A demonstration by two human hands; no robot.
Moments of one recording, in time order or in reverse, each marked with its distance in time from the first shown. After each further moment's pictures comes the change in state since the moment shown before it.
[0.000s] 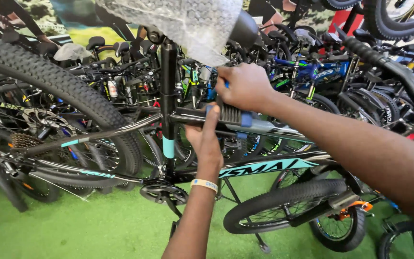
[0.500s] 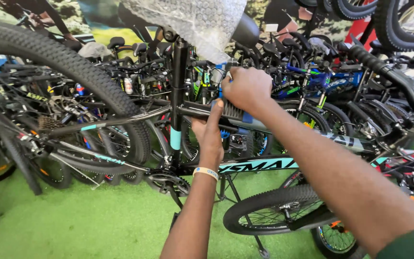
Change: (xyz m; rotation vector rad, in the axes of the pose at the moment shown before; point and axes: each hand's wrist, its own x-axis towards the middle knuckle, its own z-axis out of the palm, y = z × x) left_hand -0.015 0.020 0.011 -0.018 0.034 0.024; right_hand 0.000 -0.019 -0.003 -0.042 -0.116 0.310
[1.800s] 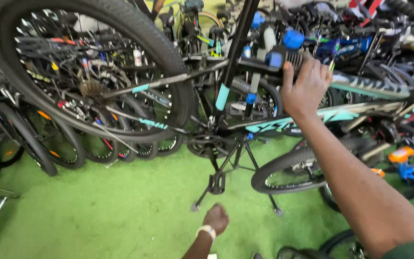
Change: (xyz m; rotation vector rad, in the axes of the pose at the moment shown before) left_hand -0.126 -0.089 -0.461 1.524 -0.641 -0.775; right_hand -0.136 -0.032 0.058 -0.018 0.816 -0.074
